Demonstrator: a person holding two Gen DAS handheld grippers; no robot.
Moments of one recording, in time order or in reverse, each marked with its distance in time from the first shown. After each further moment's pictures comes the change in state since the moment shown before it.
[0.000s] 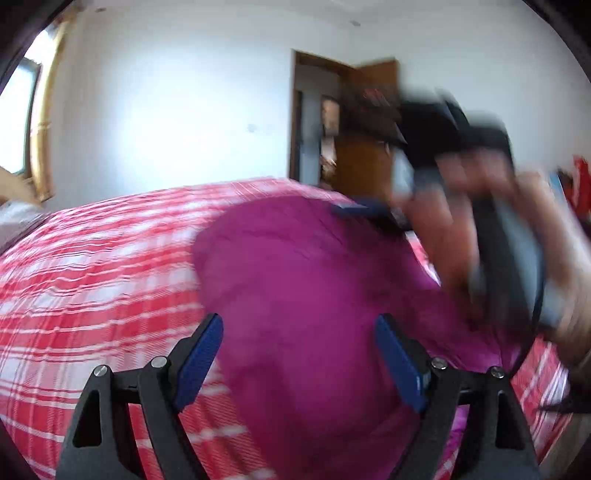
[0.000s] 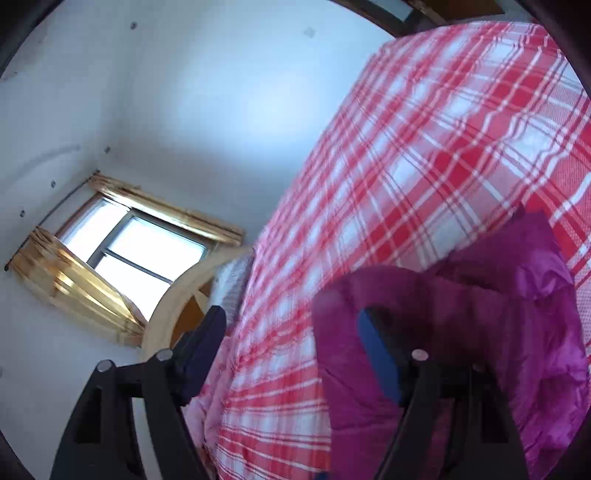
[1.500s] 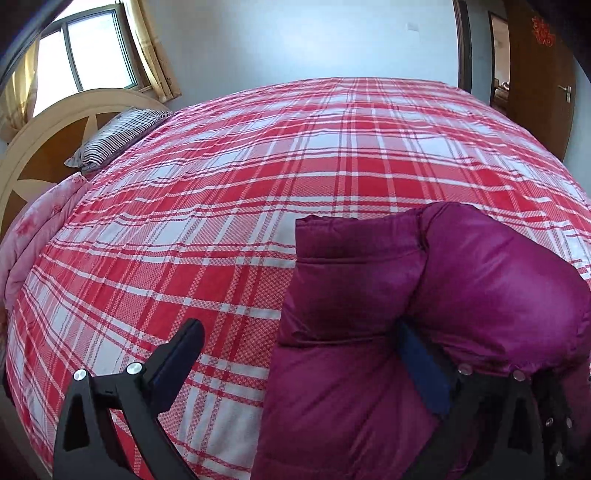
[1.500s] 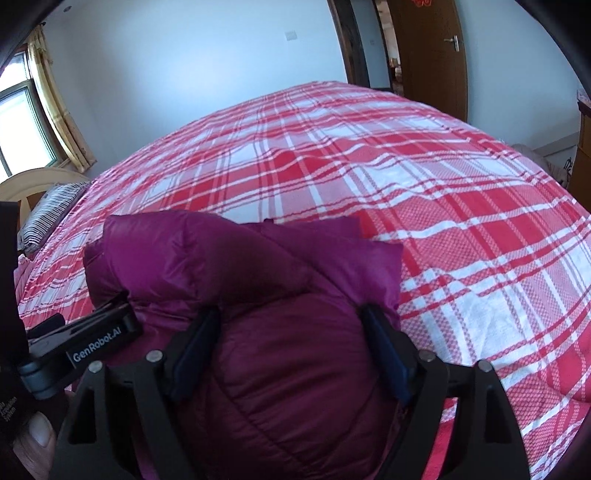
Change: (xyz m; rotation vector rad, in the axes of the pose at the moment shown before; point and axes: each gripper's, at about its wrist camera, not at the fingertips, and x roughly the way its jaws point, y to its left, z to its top) left arm 0.185 0.053 0.028 -0.184 0.480 0.655; right arm 0.013 -0.066 -0.040 -0.400 0.029 -0.678
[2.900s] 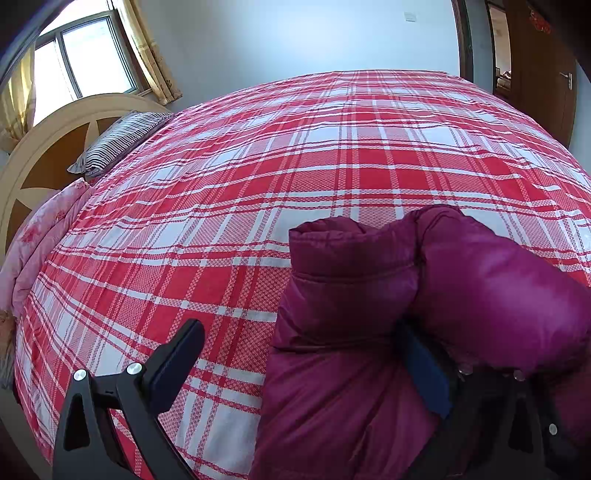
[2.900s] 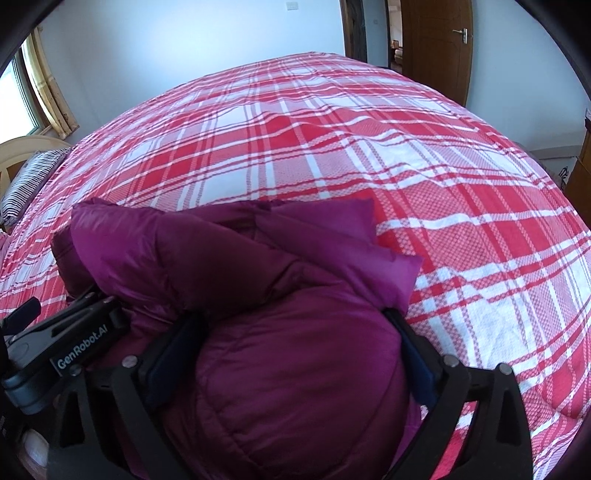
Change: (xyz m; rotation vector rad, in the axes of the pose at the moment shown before) left arm 0.008 -0.007 0.001 0.022 0.012 0.035; right arm 0.023 0.007 0.005 -0.052 0.116 -0.083
